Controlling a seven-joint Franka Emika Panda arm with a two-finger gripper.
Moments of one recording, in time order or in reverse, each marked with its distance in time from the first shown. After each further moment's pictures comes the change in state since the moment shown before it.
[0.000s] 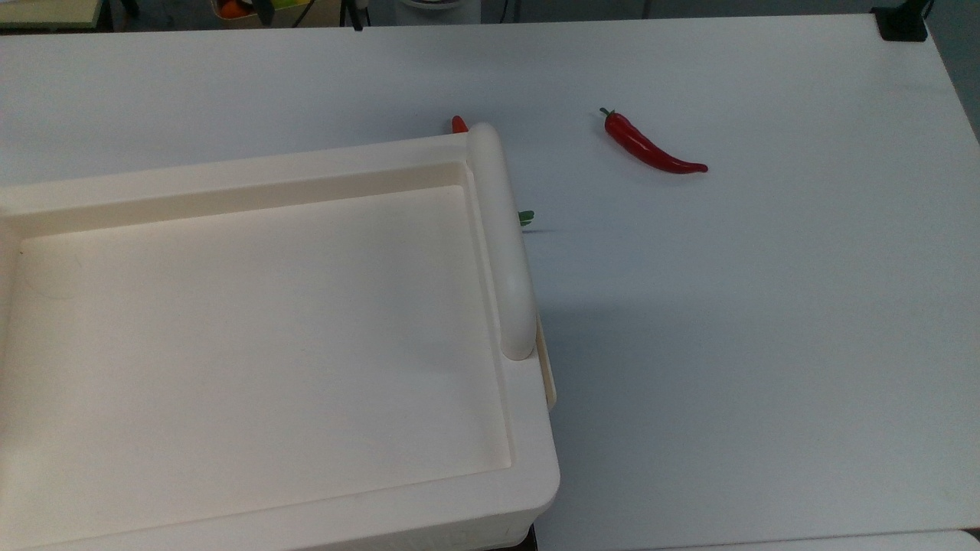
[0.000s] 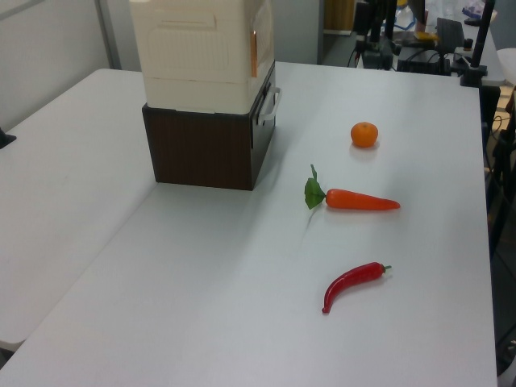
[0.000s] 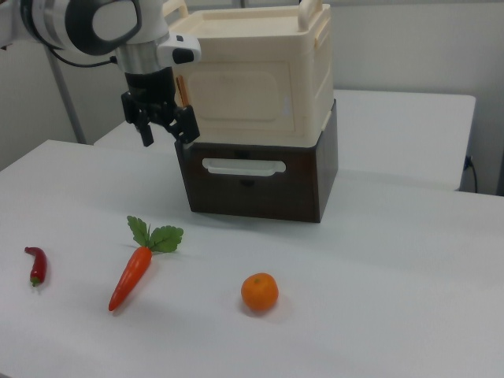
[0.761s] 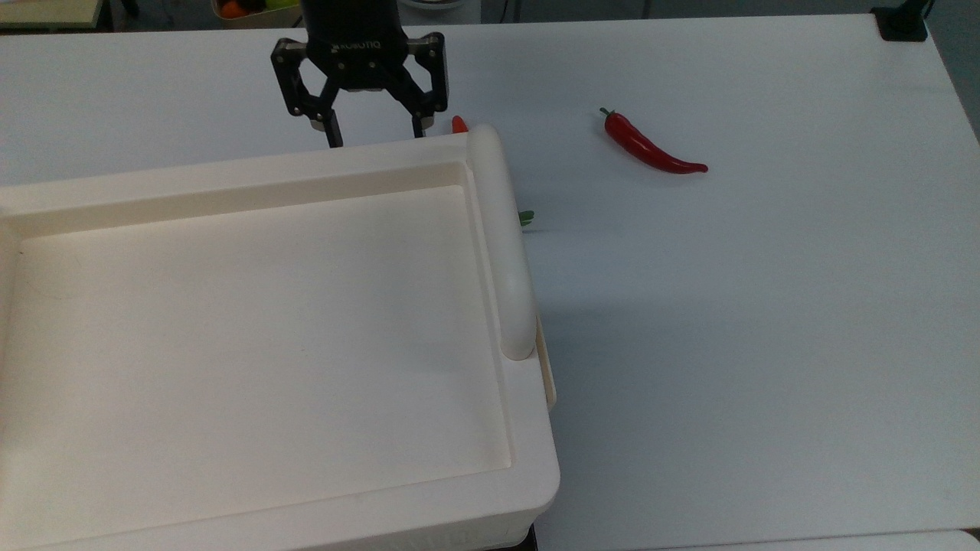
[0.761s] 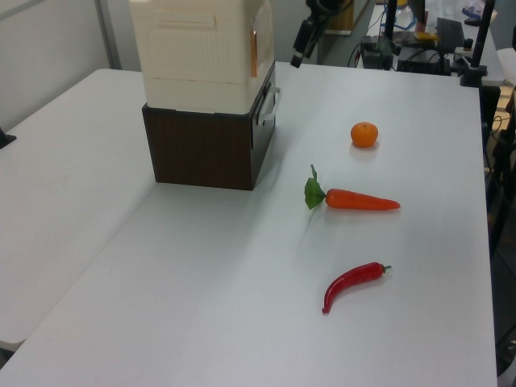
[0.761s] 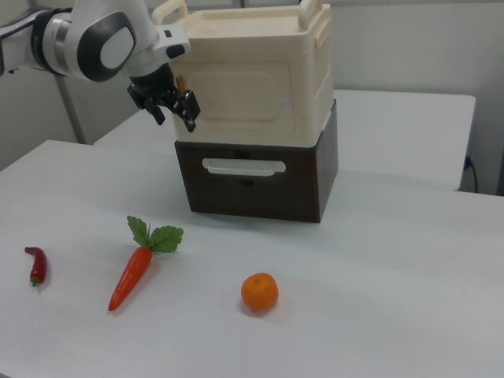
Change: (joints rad) arm 0.122 0.118 0.008 -0.002 0.020 0.451 -0.006
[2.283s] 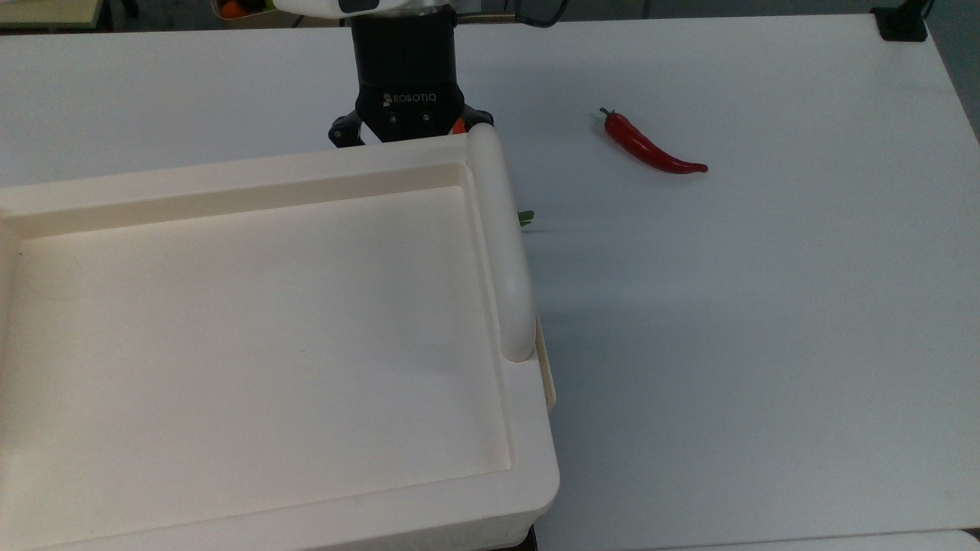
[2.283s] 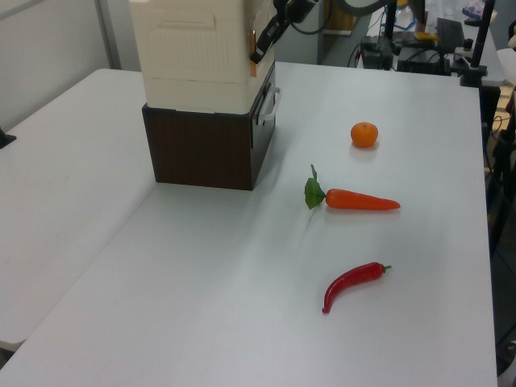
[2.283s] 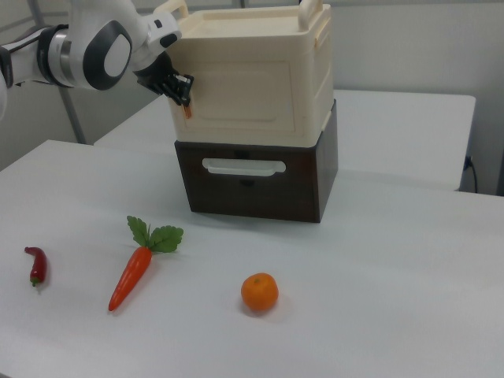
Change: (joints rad) arm 0.077 0.108 -0.014 0.069 -0.045 0.290 0.028
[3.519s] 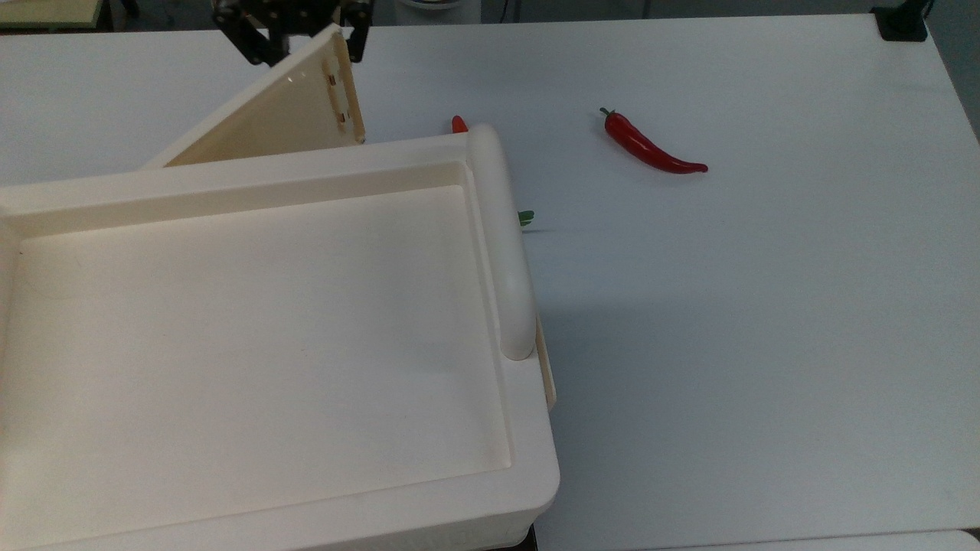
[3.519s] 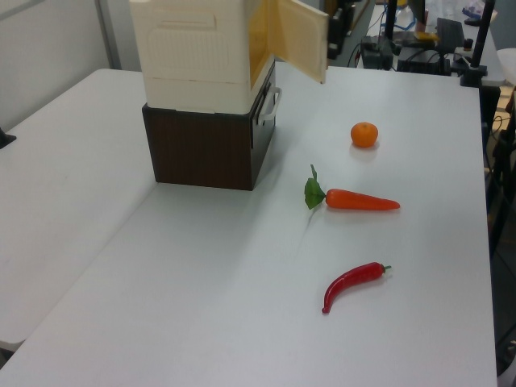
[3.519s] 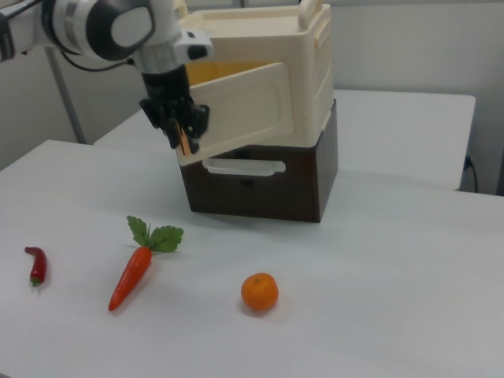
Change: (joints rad) arm -0.172 -0.126 -0.015 0.012 0.034 -0.644 -0.125
